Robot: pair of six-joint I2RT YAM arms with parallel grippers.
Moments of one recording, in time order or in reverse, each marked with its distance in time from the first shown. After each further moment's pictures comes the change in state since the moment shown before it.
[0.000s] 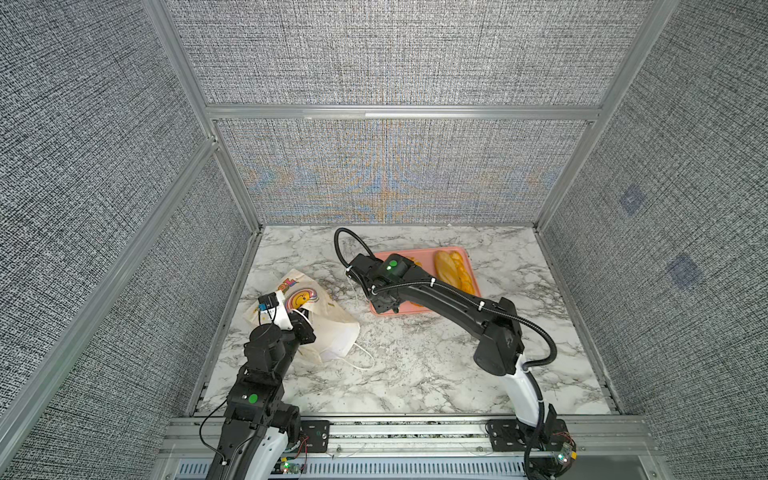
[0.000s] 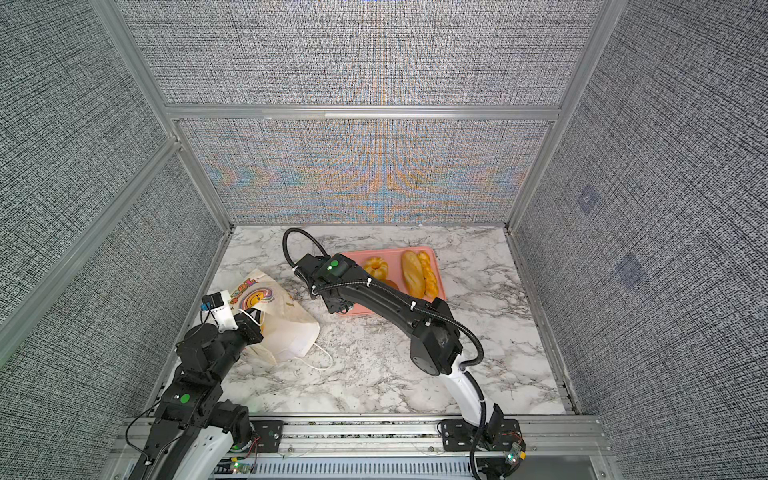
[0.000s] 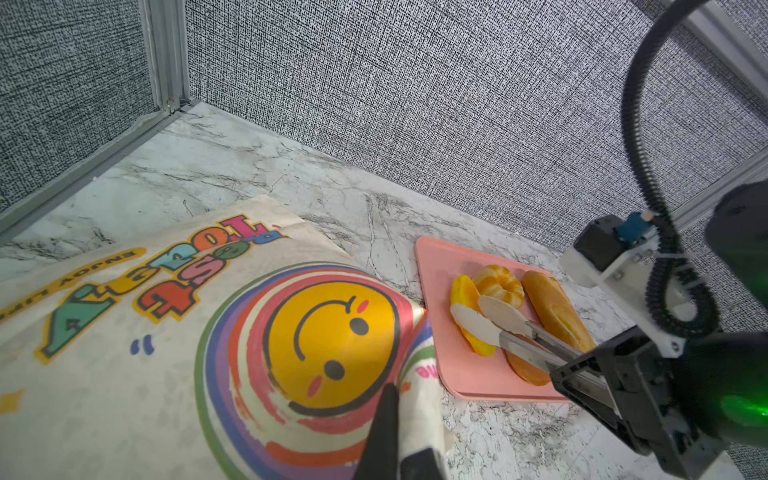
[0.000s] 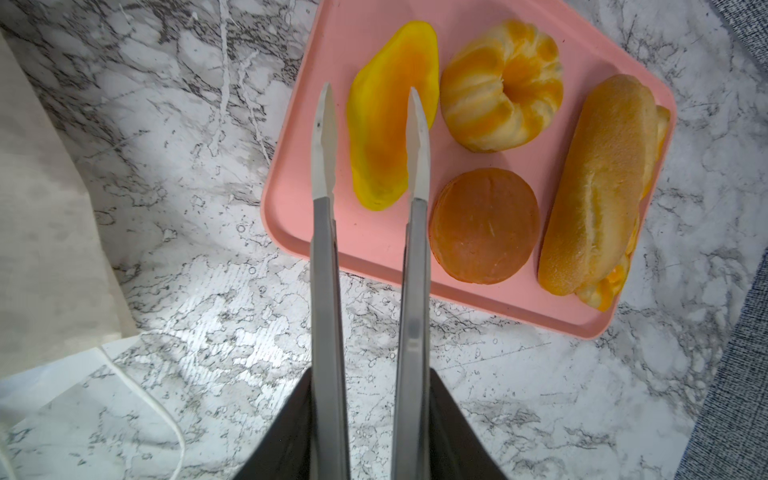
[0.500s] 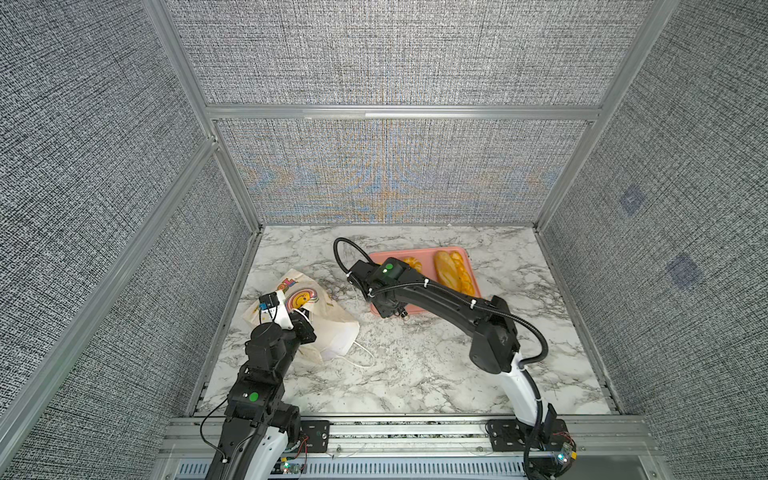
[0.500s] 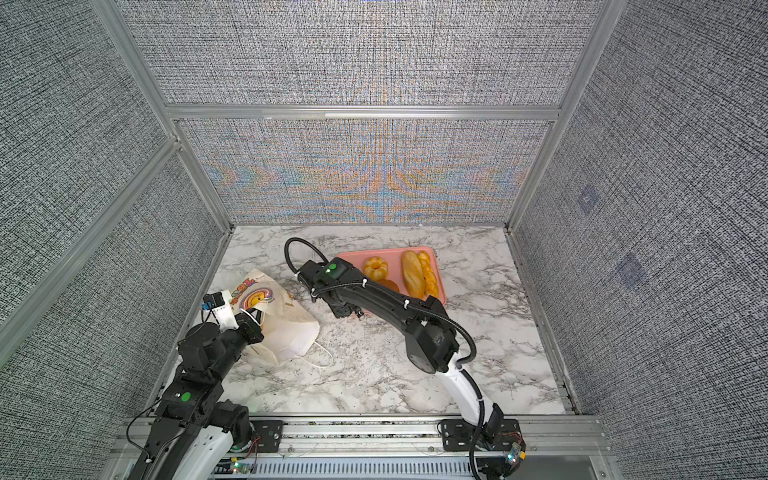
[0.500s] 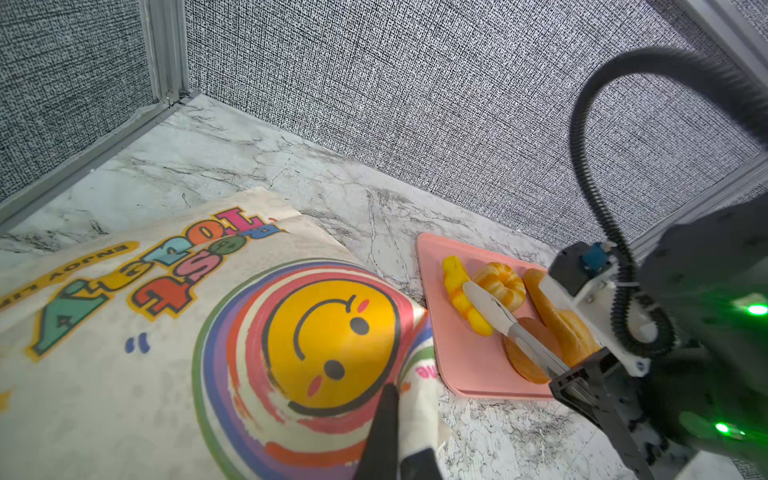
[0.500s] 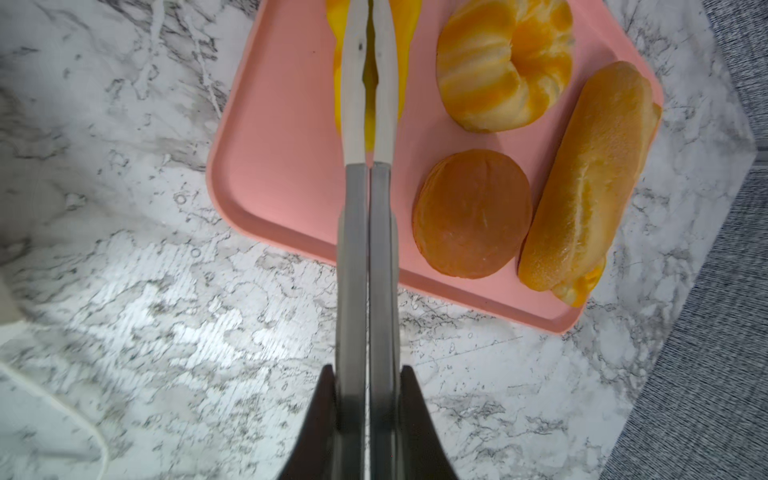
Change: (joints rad) left arm 0.000 0.014 0.003 -0.001 0.000 -0.006; right arm -0.016 -0.061 -0.132 0.037 -0.012 -0.048
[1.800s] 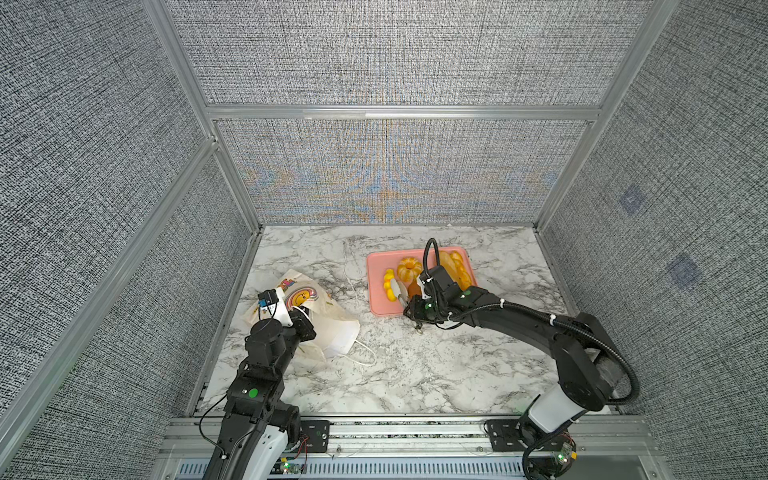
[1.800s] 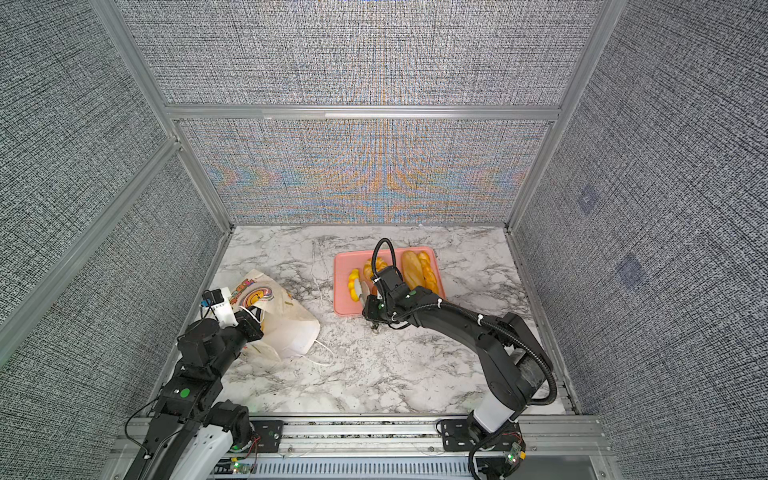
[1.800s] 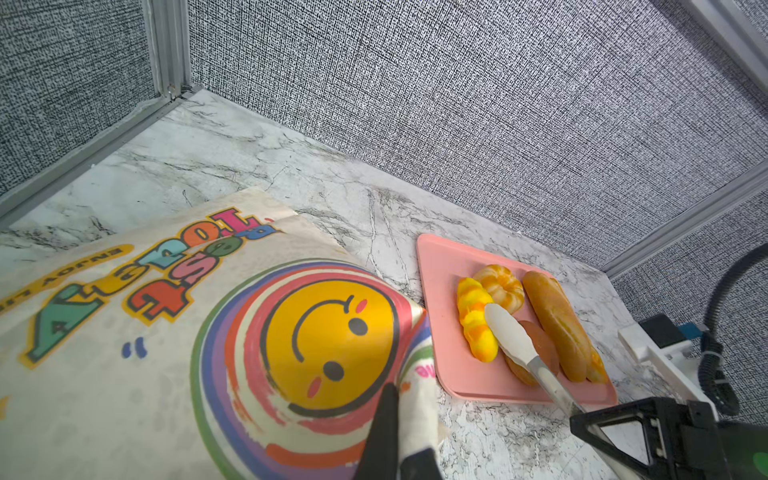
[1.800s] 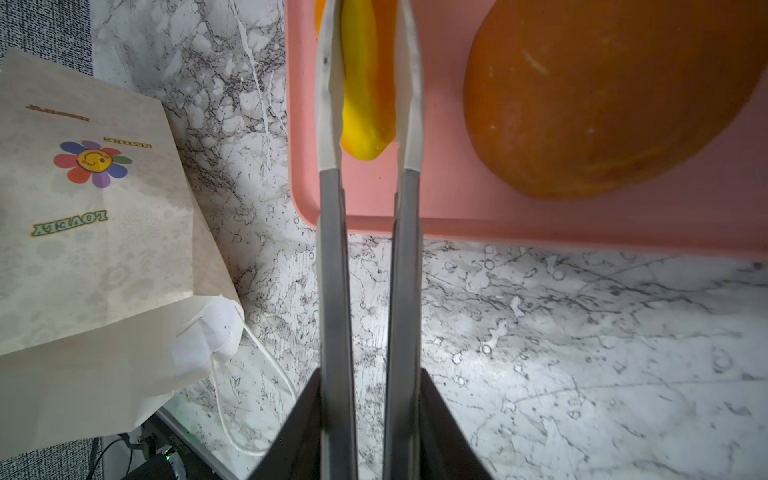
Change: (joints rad) left arm 0.000 0.039 0.028 -0.008 0.001 -0.022; right arm -0.245 -0.548 -0.971 0.895 -0.590 0.360
